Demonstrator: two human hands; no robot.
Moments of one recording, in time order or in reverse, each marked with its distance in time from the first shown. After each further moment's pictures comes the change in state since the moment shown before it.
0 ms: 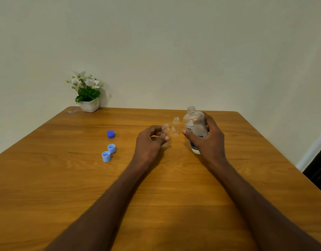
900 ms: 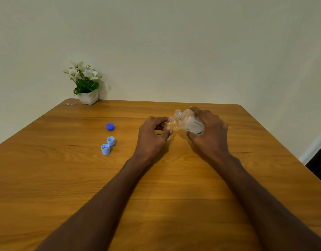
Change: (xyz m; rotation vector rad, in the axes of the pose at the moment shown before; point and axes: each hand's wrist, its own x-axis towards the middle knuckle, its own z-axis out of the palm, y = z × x) left_hand 0.004 -0.005 0.003 0.268 0.054 0.286; right_hand 0.004 0.012 0.001 -0.522 -0.125 -0.161
